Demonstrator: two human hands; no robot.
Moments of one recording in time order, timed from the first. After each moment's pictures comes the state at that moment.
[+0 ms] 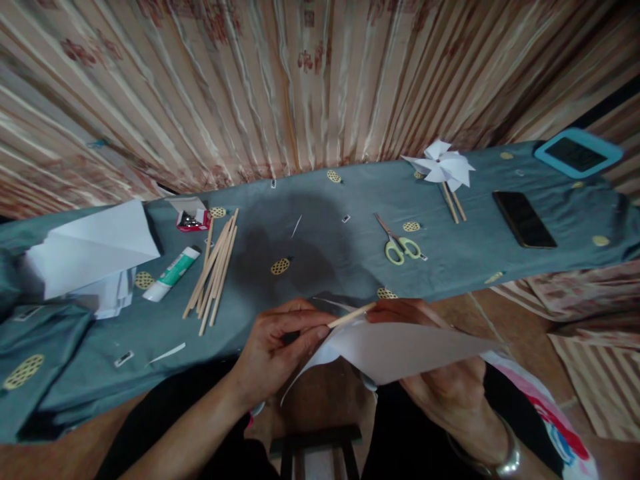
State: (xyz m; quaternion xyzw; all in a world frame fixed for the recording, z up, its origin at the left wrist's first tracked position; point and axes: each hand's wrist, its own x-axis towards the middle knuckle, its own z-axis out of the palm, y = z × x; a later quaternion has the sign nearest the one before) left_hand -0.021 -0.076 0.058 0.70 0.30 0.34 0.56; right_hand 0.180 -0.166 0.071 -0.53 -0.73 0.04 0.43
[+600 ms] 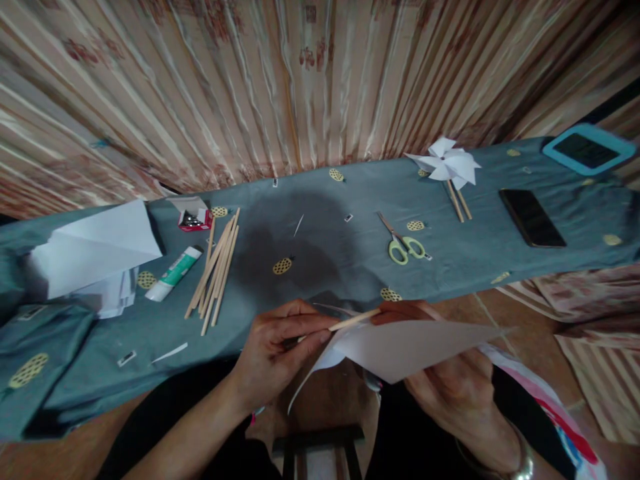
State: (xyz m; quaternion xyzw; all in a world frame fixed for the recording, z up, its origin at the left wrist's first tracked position) left_hand -0.026 -0.077 0.055 0.74 0.27 0.36 0.50; right_hand 0.184 -0.173 0.060 -0.54 -0.75 0.02 0.39
